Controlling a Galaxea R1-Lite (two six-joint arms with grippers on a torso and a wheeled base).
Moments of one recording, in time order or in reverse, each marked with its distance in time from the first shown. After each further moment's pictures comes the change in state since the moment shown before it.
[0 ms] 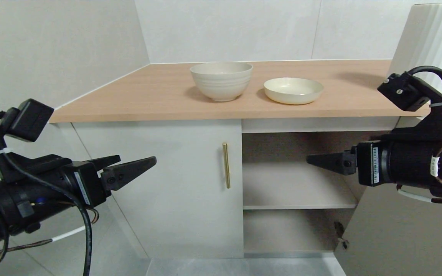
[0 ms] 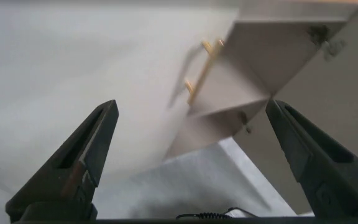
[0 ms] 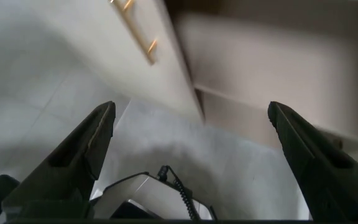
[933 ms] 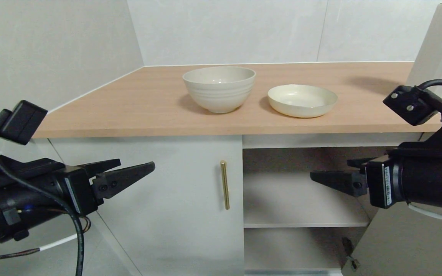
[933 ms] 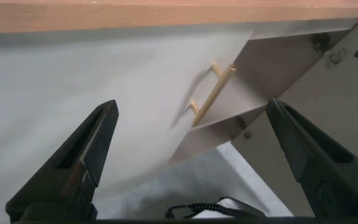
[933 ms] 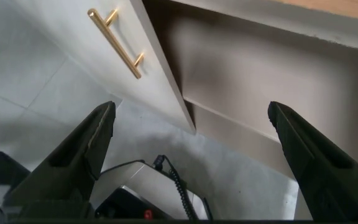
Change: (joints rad) left arm -0.001 -0.036 -0.008 0.057 -0.058 -0.002; right arm 0.032 -0.050 0.069 -0.003 0.009 -0.052
